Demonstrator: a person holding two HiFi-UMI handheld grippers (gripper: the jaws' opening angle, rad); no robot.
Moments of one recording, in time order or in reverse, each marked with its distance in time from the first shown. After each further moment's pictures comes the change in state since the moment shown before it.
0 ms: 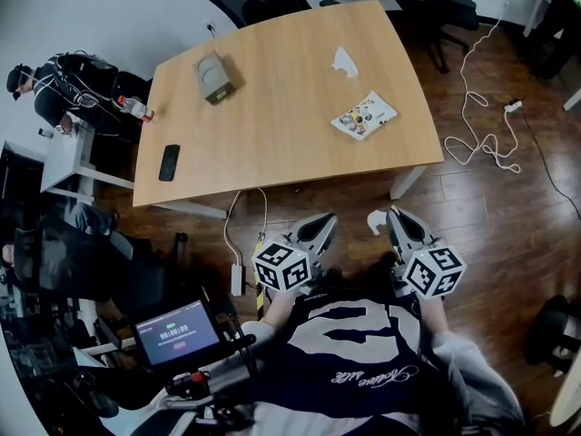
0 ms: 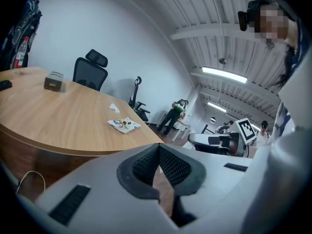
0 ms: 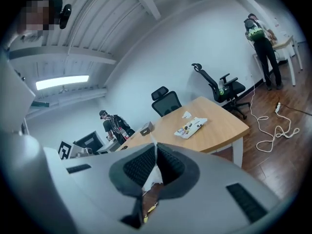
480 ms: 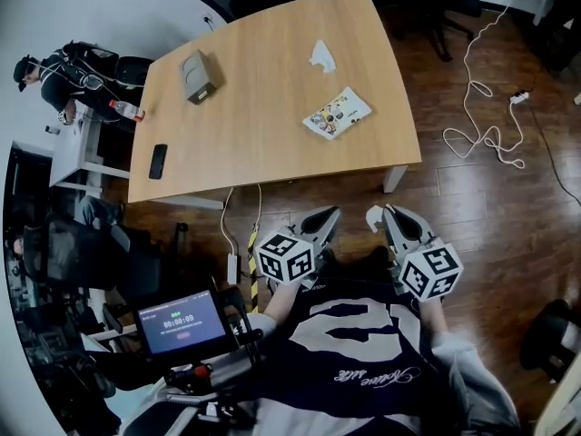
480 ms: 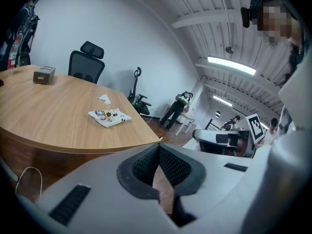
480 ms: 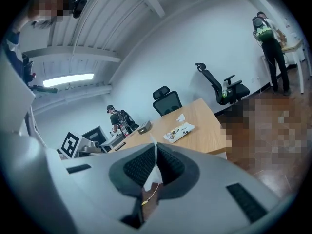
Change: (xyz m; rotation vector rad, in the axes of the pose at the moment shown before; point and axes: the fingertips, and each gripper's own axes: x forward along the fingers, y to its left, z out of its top) left arm 0.107 -0.044 -0.012 -0.013 0.077 0.057; right arm -0.030 -0.082 0.034 -0.070 0.044 0.059
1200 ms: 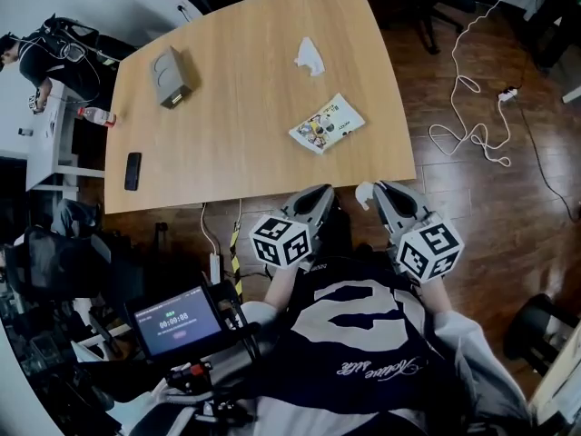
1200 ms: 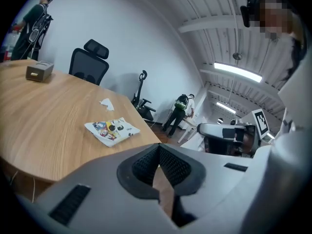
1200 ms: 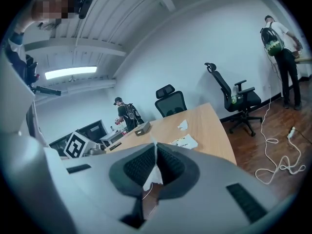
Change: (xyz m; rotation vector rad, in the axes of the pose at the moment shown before) left arm 0.067 0.066 0.058 -0.046 -0.057 0.011; right arm 0.086 -0.033 0.065 -0.100 0.035 0.036
